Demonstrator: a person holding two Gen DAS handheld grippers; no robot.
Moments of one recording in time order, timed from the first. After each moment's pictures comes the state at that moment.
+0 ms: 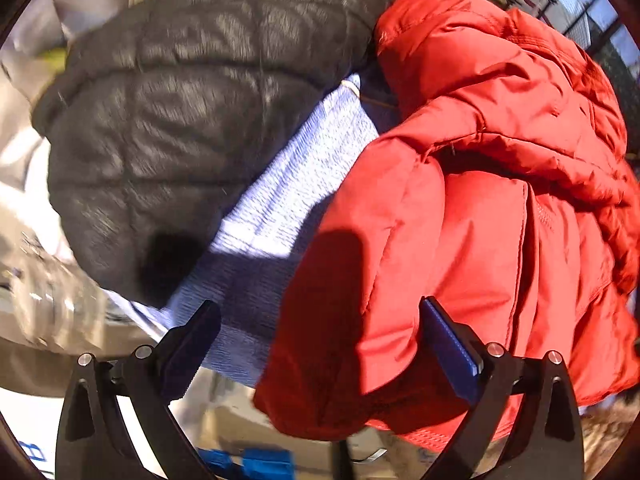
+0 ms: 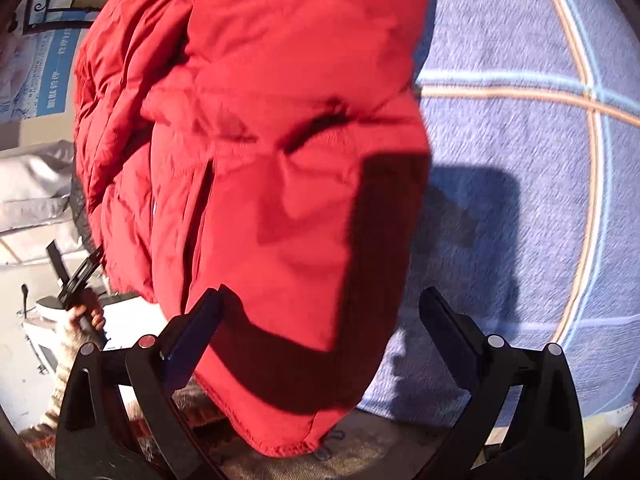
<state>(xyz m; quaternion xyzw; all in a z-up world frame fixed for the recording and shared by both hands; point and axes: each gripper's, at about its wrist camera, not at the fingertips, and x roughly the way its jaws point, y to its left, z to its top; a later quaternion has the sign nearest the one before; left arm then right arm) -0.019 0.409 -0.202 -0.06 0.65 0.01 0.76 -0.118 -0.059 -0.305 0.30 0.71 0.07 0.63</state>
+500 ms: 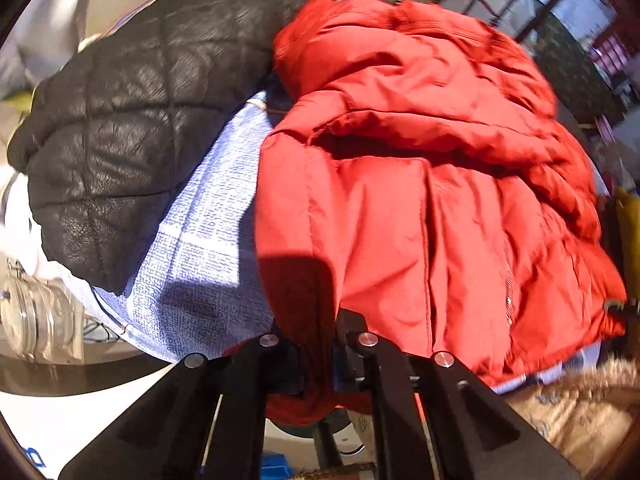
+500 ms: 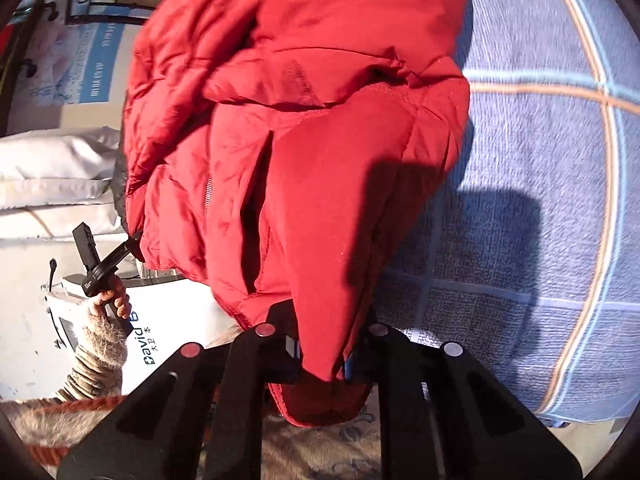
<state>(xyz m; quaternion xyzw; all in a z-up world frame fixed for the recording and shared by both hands) -0.058 0.367 -0.143 -0.03 0.63 -0.09 0.77 -0.136 -0.051 -0.262 0.32 0.67 0.13 0.66</state>
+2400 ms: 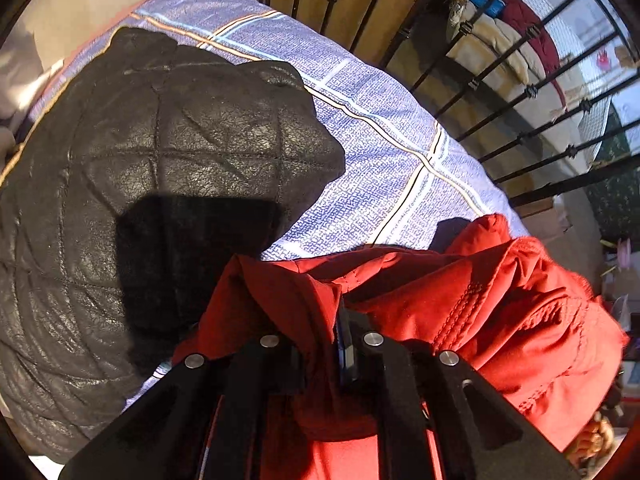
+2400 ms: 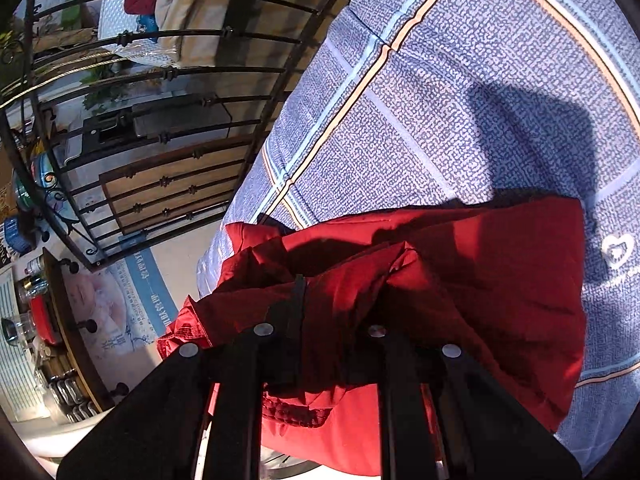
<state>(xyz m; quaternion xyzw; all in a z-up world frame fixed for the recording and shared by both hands) 0.252 0.315 -0.147 -0.18 0.63 0.03 0.76 0.148 -0.188 -0.297 0.61 0.53 -0.01 0.60</state>
